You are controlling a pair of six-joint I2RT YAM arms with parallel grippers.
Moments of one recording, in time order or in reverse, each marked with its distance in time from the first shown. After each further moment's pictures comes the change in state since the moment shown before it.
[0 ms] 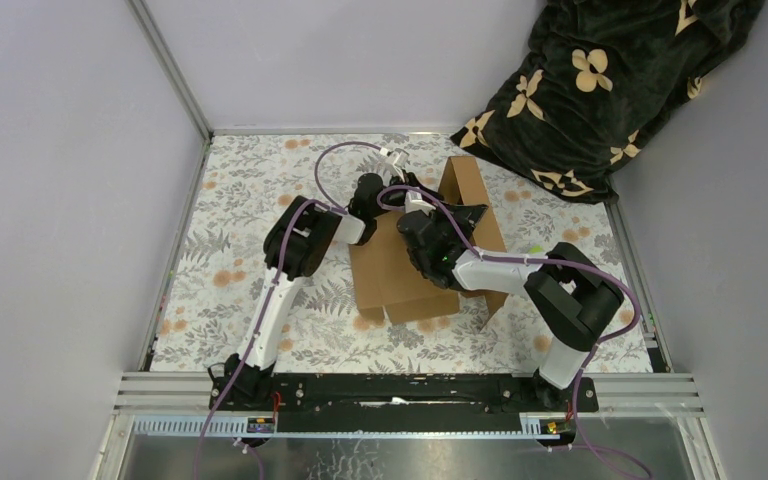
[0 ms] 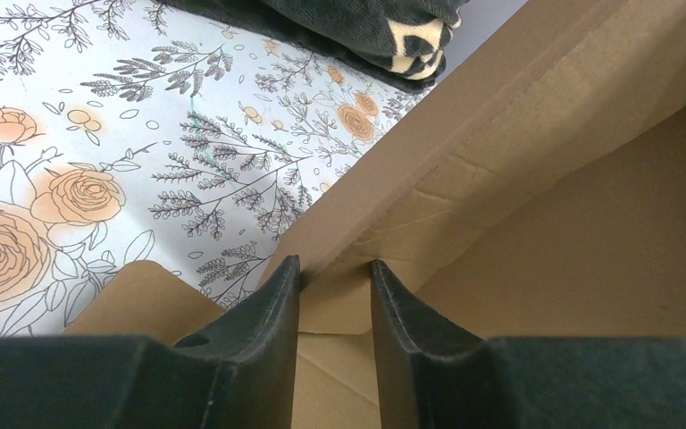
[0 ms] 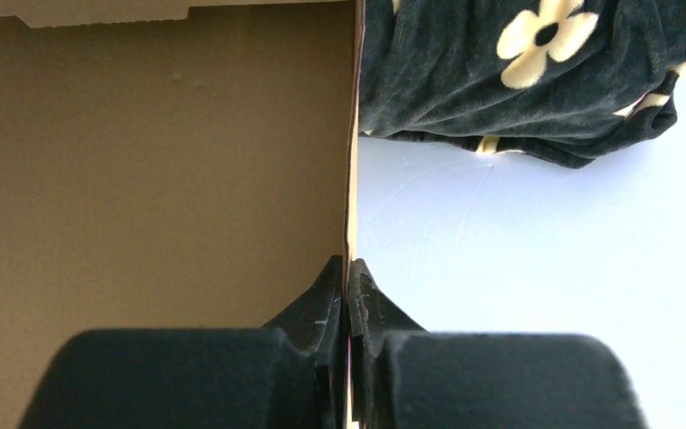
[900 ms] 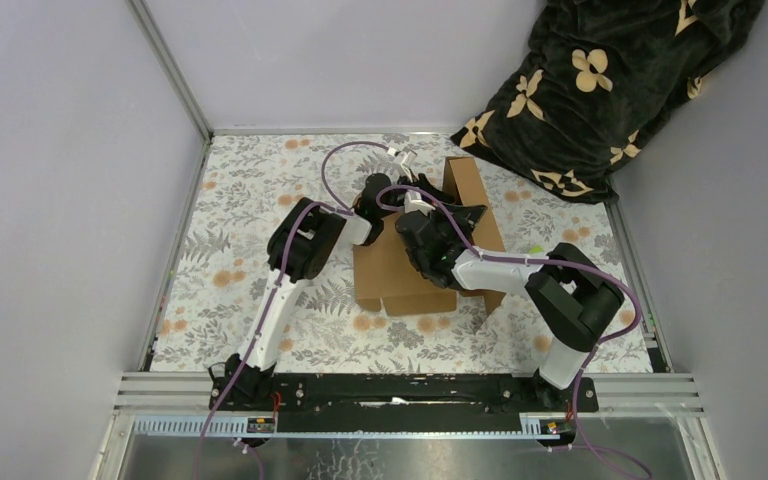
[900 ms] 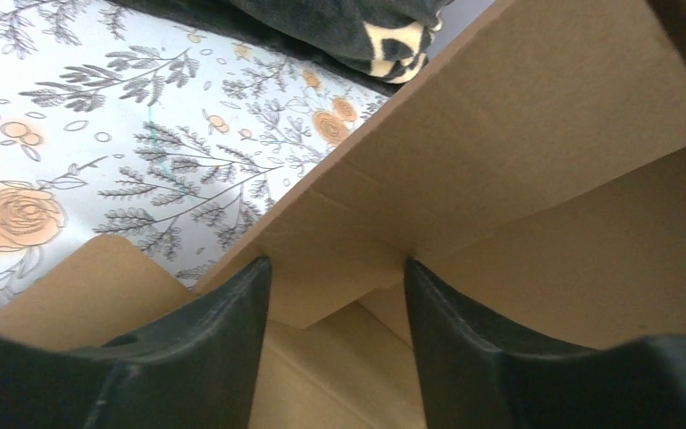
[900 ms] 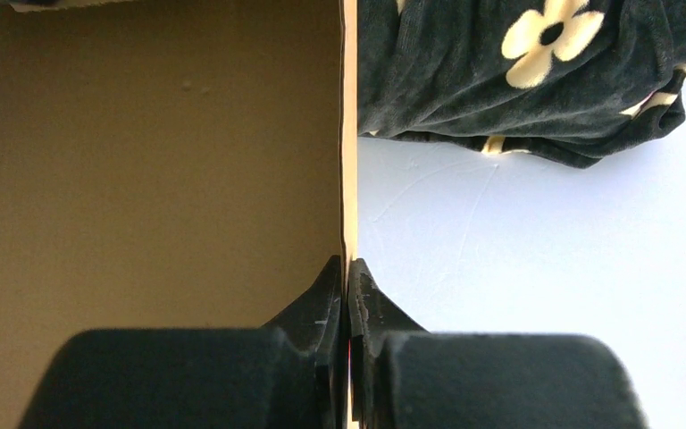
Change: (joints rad) left arm -0.035 0.001 0.030 -0.025 -0.038 -0.003; right arm 0.004 -0.002 0.015 -0.059 -0.001 0.053
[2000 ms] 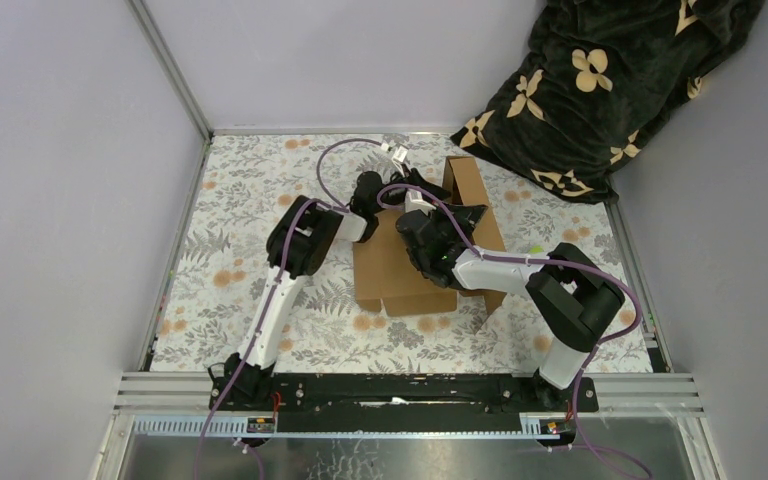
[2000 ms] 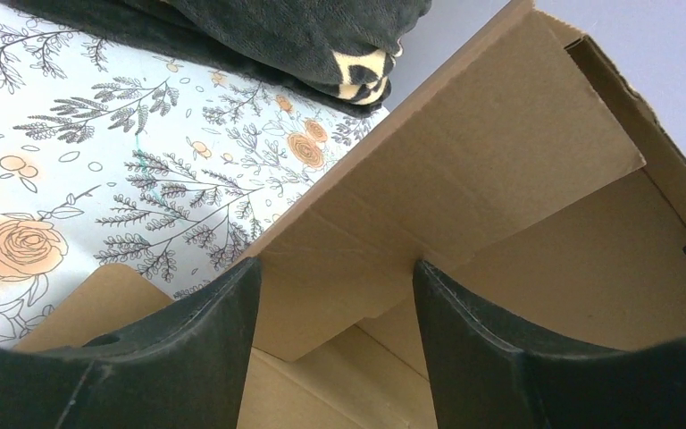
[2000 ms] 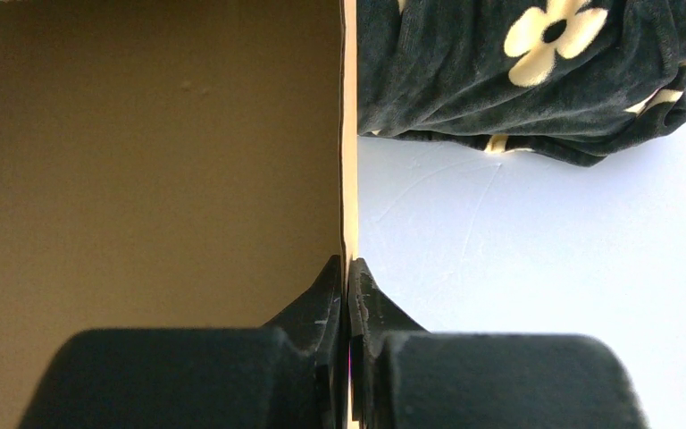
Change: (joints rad) left arm 0.048 0.041 0.034 0.113 0.090 -0.111; right arm -0.006 -0.003 0.000 -0.004 -0.006 0.012
